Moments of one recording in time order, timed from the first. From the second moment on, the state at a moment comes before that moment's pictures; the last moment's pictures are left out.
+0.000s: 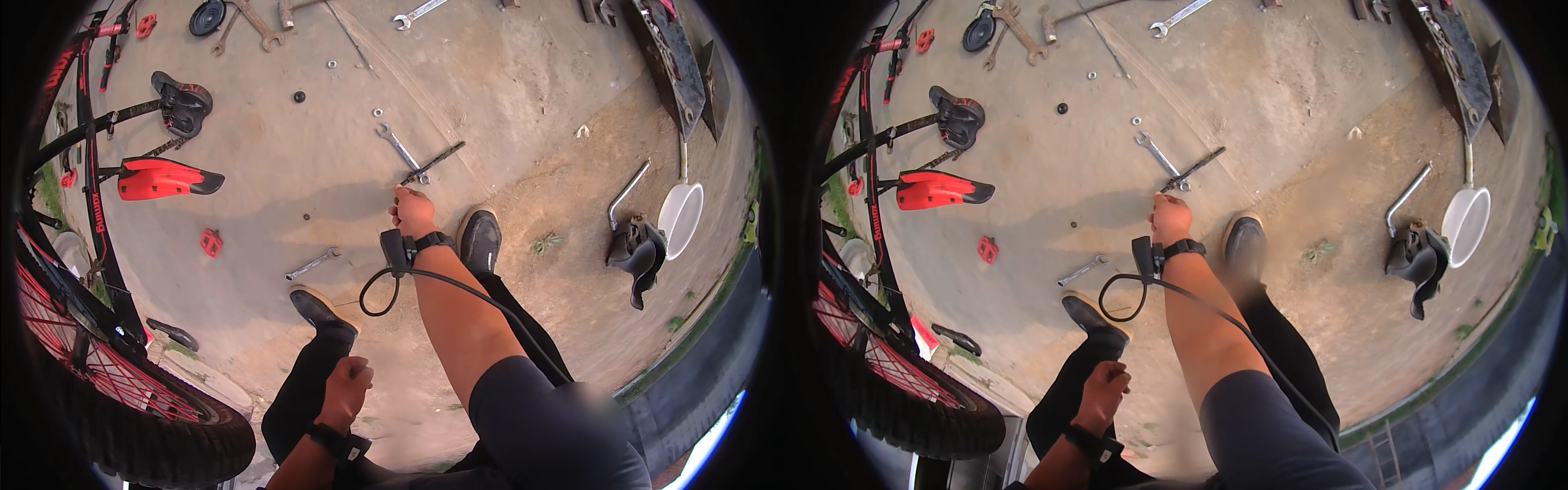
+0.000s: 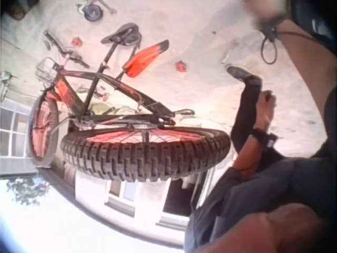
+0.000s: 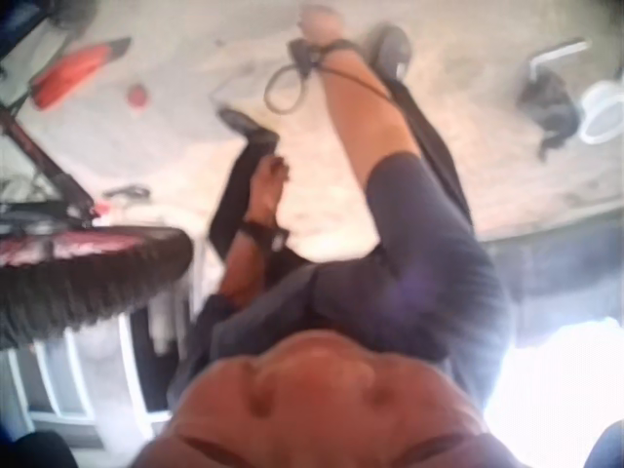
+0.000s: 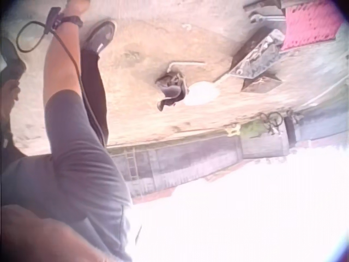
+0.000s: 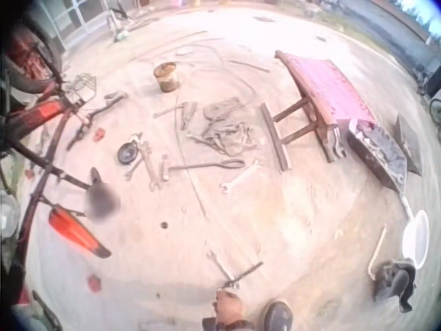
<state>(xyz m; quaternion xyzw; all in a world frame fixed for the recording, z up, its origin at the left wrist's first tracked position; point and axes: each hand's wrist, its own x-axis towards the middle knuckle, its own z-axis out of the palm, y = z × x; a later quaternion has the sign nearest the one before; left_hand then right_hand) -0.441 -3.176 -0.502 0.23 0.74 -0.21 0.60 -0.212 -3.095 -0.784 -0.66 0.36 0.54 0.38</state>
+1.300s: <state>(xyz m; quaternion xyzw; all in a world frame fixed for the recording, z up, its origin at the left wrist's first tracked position) -0.597 -3.095 -0.167 0.29 0.48 0.18 0.81 -0.402 -3.119 -0.147 -0.59 -0.25 0.71 0.30</state>
